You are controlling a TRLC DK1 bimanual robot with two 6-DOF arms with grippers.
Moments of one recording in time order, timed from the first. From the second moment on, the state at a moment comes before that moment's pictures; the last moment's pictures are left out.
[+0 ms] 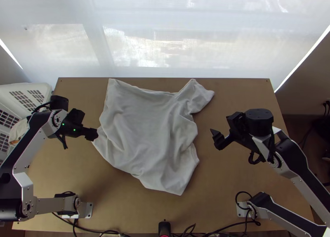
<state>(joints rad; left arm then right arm) 0.10 1.41 1.07 -0.90 0.22 0.32 0.52 0.99 1.04 -0.68 0.01 -0.17</state>
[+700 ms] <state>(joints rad) 0.07 1.55 0.95 -0.68 0.16 0.34 0.54 0.96 1.03 -0.73 0.00 -0.16</state>
